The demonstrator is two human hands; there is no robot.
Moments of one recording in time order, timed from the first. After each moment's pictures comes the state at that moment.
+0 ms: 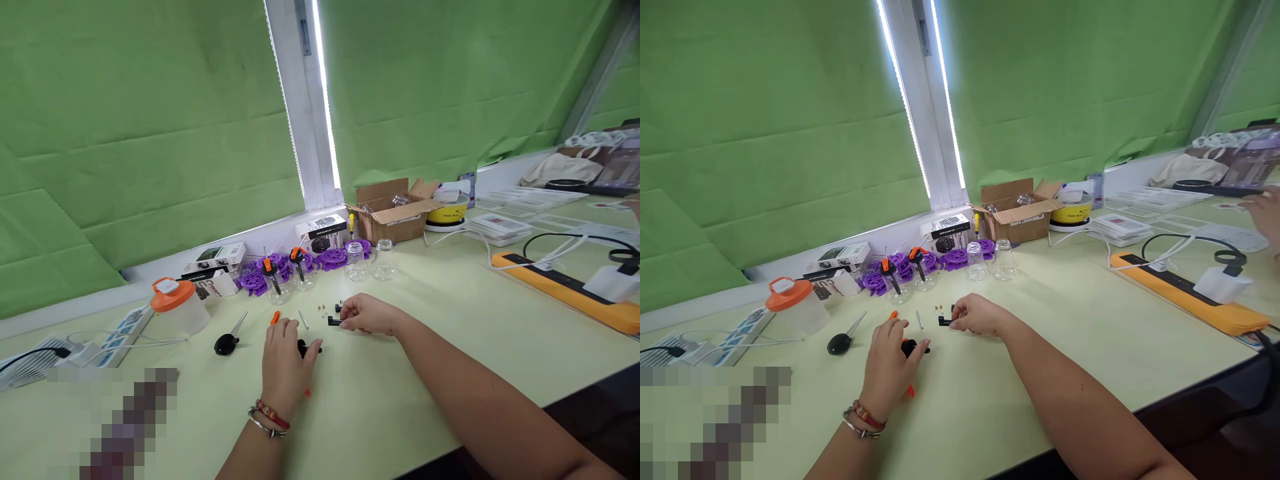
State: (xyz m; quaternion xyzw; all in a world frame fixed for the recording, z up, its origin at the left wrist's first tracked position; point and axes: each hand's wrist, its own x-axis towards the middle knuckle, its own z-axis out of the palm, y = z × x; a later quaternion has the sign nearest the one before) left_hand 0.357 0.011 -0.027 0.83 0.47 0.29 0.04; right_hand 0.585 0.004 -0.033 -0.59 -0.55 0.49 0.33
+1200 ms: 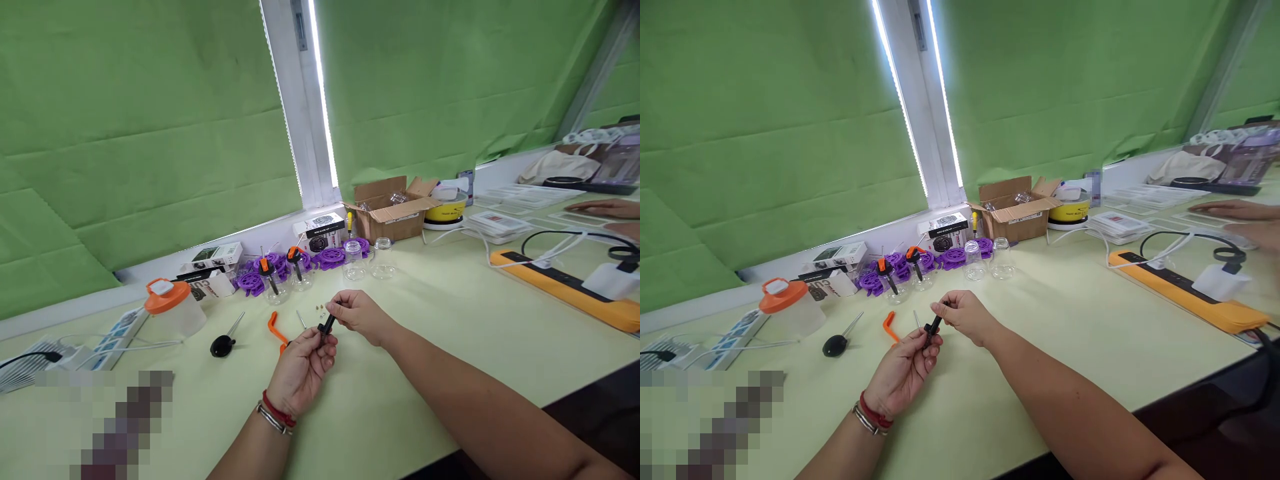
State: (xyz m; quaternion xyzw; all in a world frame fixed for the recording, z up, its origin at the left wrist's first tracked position) left_hand 0.383 0.007 -0.029 0.34 0.30 0.31 0.84; right_hand 0.551 -0.005 -0.019 -0.47 -0.48 0.48 0.56
